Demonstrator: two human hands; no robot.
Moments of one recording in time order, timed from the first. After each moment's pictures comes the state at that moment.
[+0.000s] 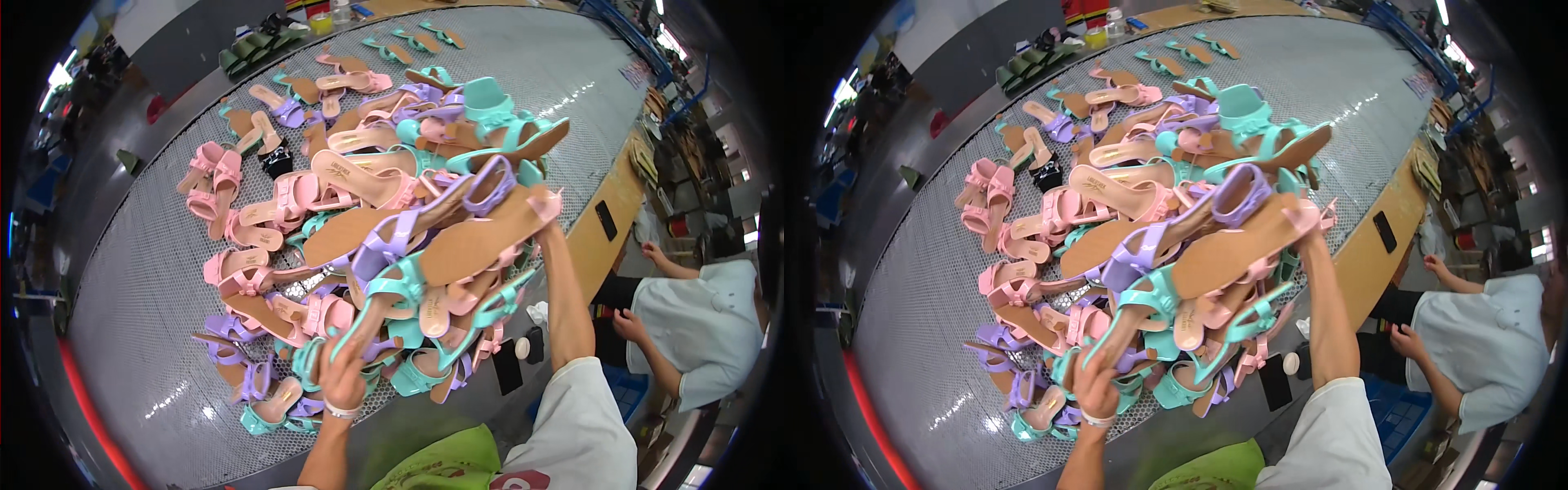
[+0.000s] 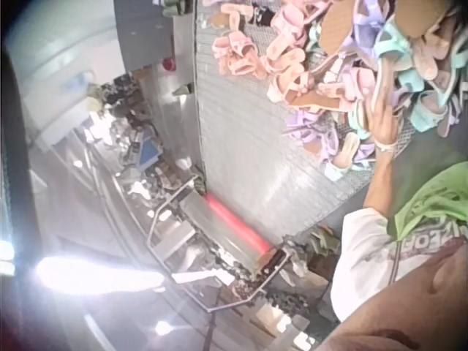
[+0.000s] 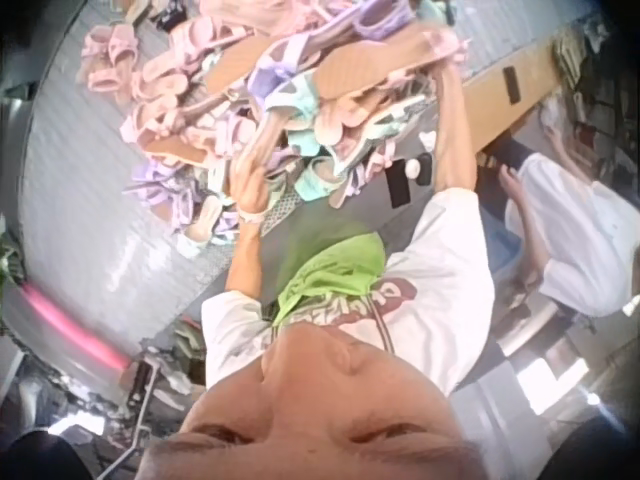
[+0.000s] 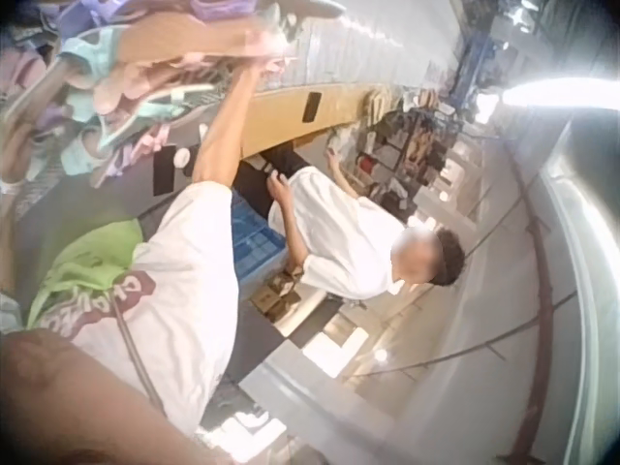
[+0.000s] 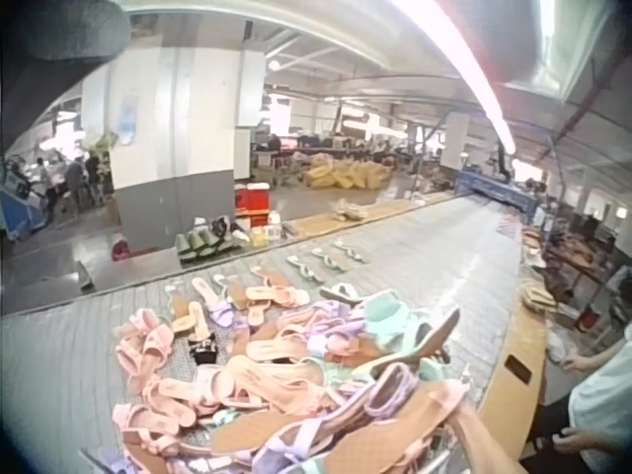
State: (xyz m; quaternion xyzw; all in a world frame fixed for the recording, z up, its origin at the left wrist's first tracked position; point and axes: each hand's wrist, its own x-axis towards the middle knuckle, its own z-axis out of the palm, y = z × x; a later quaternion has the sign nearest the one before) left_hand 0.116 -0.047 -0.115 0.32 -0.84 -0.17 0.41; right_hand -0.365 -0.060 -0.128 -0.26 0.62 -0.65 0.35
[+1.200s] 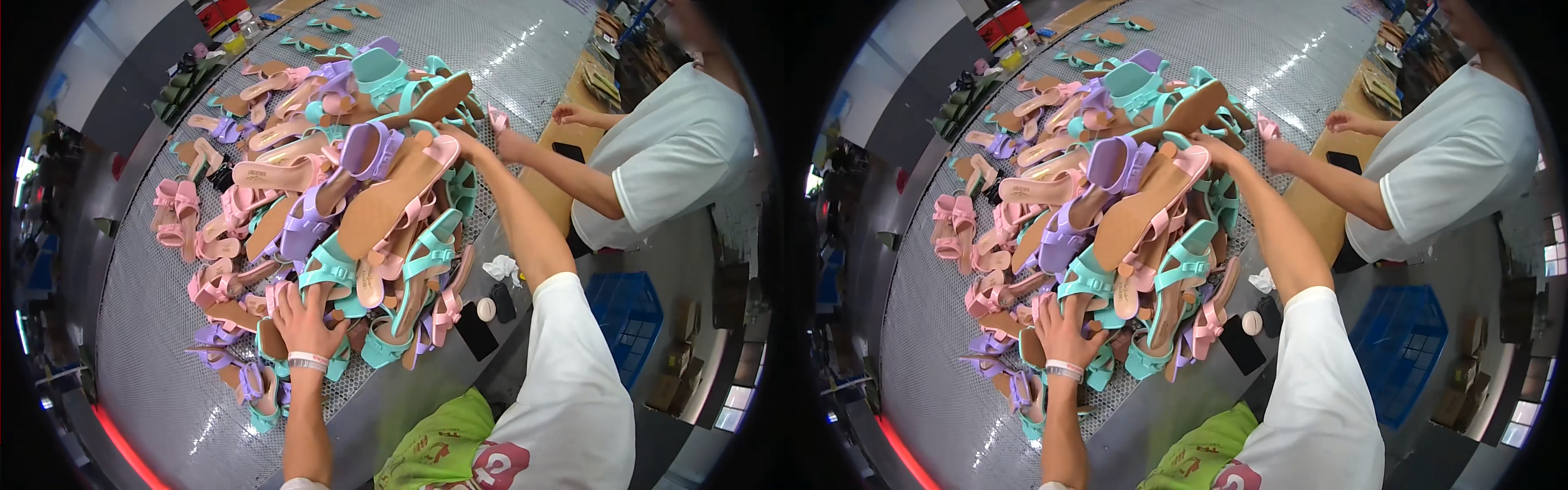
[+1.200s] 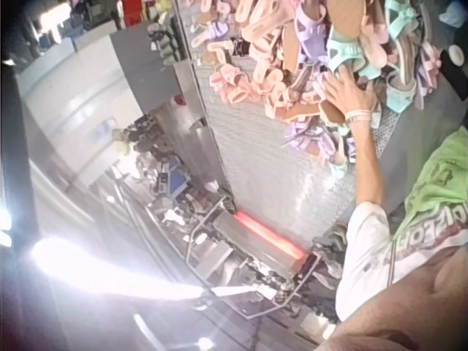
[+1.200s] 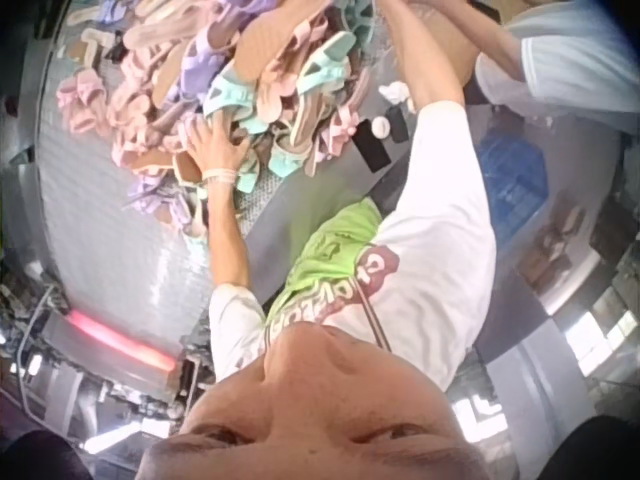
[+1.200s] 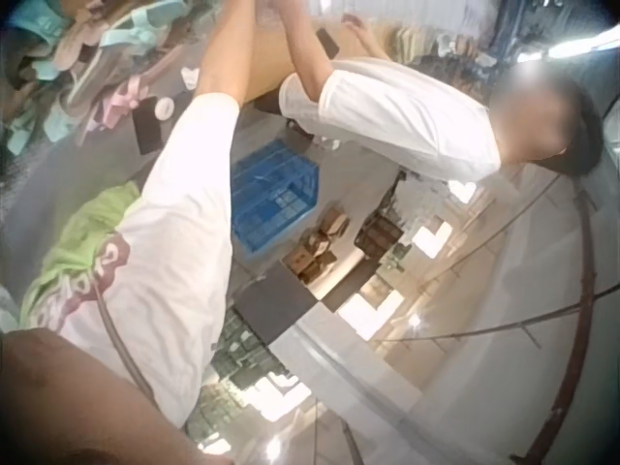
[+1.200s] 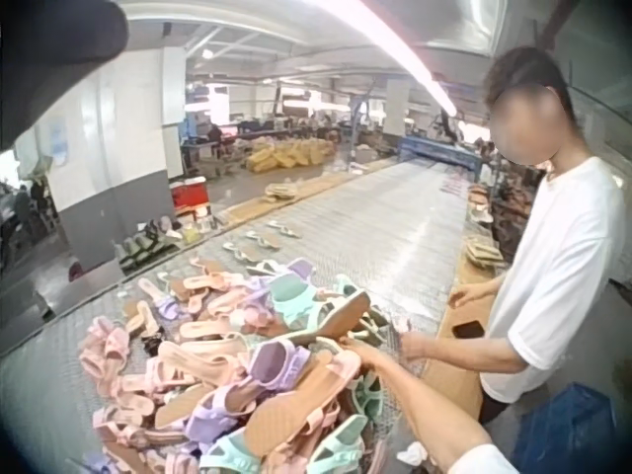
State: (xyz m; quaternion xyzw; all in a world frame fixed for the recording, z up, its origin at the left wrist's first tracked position) left_hand 0.042 -0.062 -0.066 0.43 -0.90 -0.10 -0.01; right_hand -0.442 -0.081 -0.166 -0.59 0.68 -0.29 0.33
